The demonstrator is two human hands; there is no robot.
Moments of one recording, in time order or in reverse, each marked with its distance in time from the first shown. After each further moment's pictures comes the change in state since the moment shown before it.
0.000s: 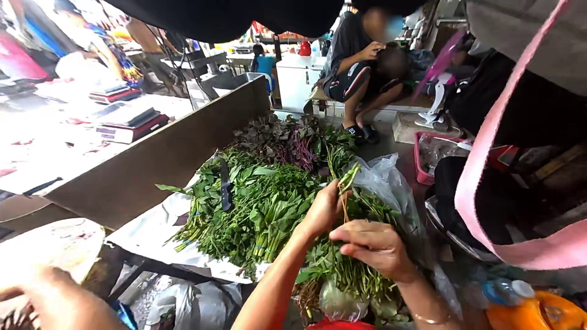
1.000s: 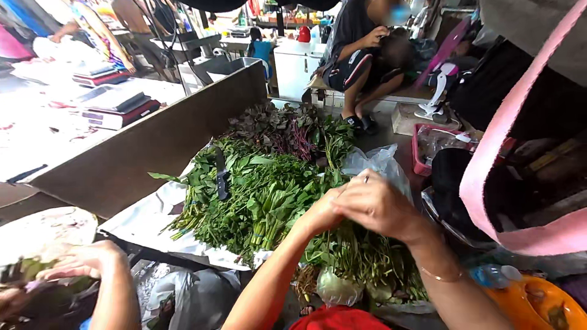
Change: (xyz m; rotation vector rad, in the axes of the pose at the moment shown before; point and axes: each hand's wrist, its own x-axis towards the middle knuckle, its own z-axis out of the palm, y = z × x) left_hand -0.020 0.013 0.000 -0.036 -0.230 0.107; right_hand 0.056 -0.013 -0.028 -0.740 -0.399 -0.059
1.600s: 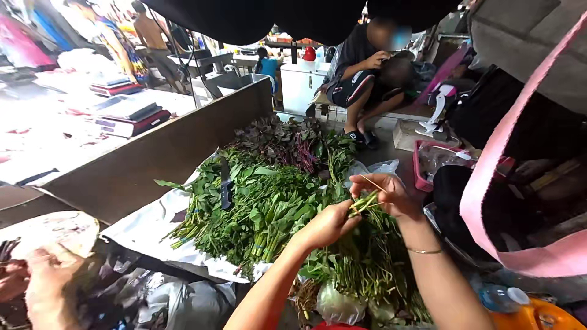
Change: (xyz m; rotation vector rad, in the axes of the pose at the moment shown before) left_hand -0.002 -0.007 -0.007 0.080 -0.069 0.049; right_hand -0.014 0.084 0.012 1.157 0.115 0.307
